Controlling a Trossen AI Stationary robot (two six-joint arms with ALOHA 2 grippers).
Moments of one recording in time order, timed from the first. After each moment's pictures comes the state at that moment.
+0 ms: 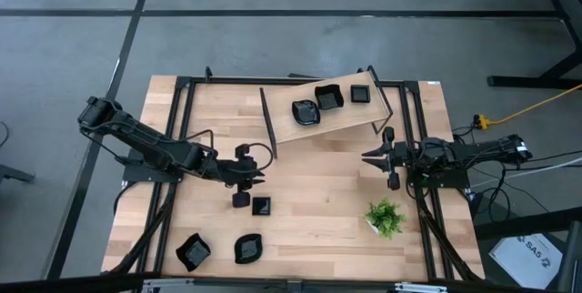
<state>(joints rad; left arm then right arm) -0.32 1.26 0.73 -0.19 -0.32 -0.28 0.14 0.12 0.01 0.04 0.16 0.00</state>
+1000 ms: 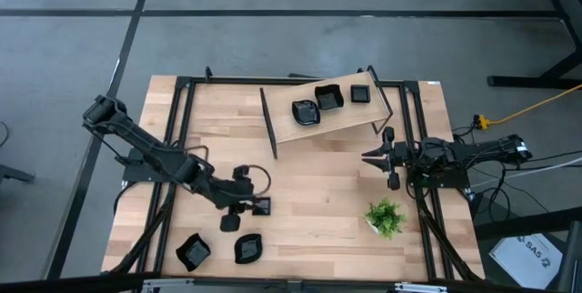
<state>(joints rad) -0.50 1.29 0.89 -0.33 -0.23 -0.42 0.14 0.12 0.01 0.04 0.16 0.00</state>
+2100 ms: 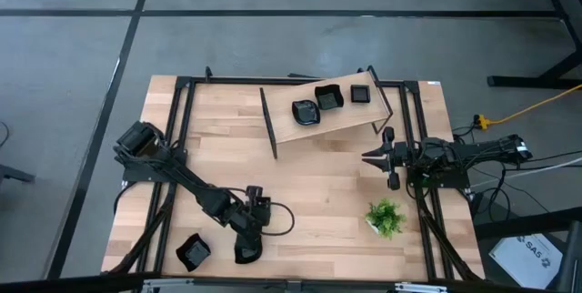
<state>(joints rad) -0.58 1.77 1.01 -0.33 -0.33 -0.39 0.14 0.12 0.01 0.04 0.16 0.00</state>
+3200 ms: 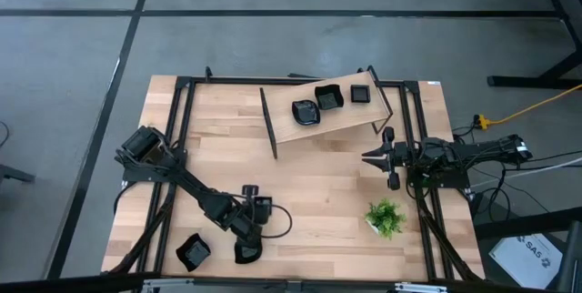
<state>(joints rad) -0.60 1.83 1.00 -0.38 -0.42 -0.48 0.14 0.12 0.01 0.04 0.16 0.00</state>
